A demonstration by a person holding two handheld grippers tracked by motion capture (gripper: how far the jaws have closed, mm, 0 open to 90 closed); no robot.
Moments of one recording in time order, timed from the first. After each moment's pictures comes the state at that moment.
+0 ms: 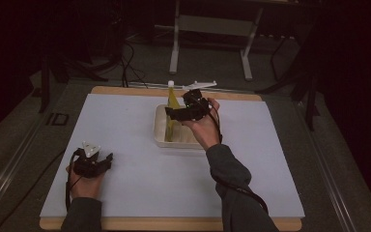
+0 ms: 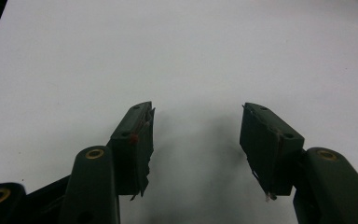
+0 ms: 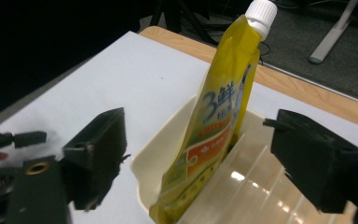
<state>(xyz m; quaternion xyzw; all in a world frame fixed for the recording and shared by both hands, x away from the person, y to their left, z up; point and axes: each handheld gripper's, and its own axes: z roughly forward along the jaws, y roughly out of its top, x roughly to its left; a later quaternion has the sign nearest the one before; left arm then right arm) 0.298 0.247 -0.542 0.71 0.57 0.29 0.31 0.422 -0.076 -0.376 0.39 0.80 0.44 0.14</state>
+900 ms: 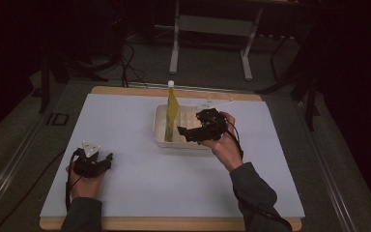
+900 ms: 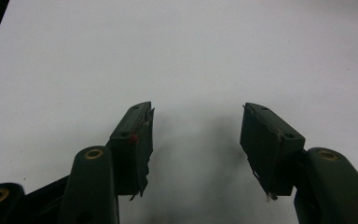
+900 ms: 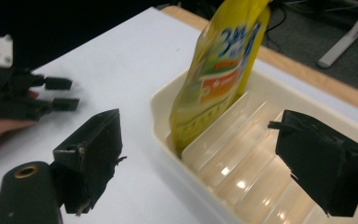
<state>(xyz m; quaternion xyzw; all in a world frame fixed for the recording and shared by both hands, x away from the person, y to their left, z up) 0.298 0.247 -0.541 0.71 0.57 0.29 0.31 0.367 -0.120 -0.378 0.34 0.83 0.43 0.14</state>
